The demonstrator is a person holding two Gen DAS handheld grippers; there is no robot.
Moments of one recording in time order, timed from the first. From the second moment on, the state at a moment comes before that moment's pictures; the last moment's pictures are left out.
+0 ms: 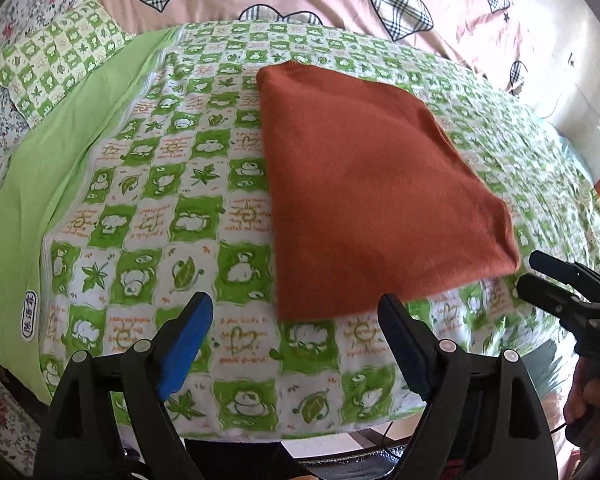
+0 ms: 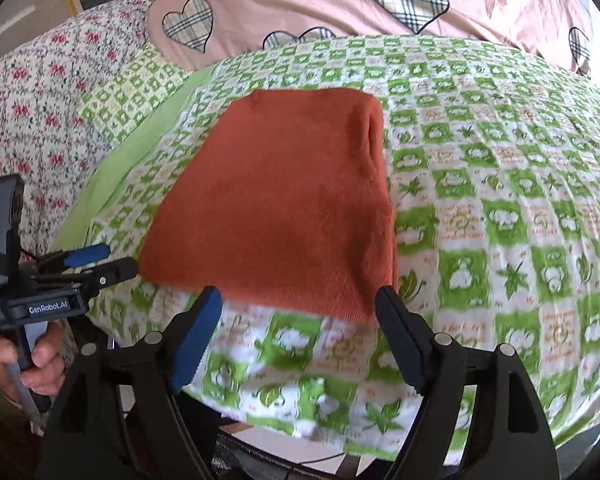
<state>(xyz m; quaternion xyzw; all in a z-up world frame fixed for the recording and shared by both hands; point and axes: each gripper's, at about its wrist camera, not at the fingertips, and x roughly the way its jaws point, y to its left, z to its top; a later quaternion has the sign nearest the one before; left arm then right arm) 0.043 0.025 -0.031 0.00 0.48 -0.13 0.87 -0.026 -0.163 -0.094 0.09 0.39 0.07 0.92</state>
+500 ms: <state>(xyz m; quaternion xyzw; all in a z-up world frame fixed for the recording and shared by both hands) 0.044 0.011 -0.029 0.04 0.48 -0.11 0.87 -0.016 -0.161 -0.097 0.08 0.38 0.08 0.92</state>
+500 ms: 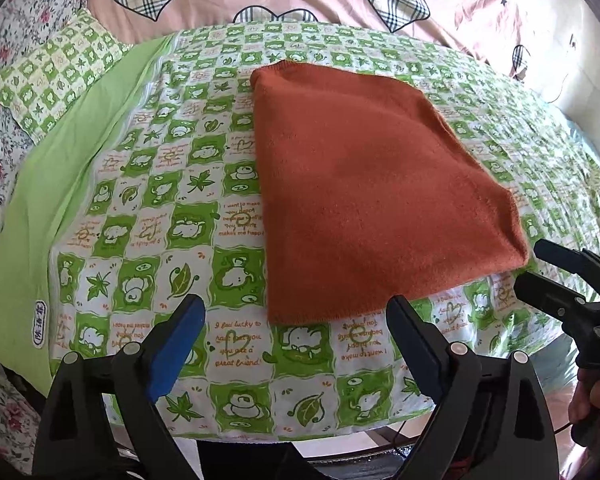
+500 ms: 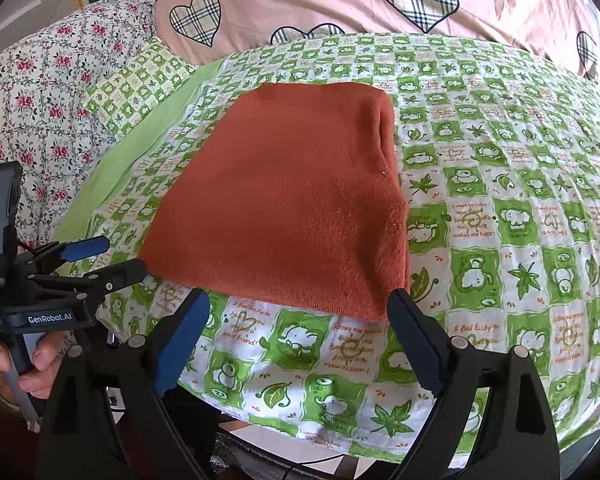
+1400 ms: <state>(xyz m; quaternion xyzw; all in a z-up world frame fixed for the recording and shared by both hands) 0.066 0.004 -0.035 0.07 0.49 -0.11 0.86 0.012 -0.156 -0.101 0.08 0.40 0.09 0.91</state>
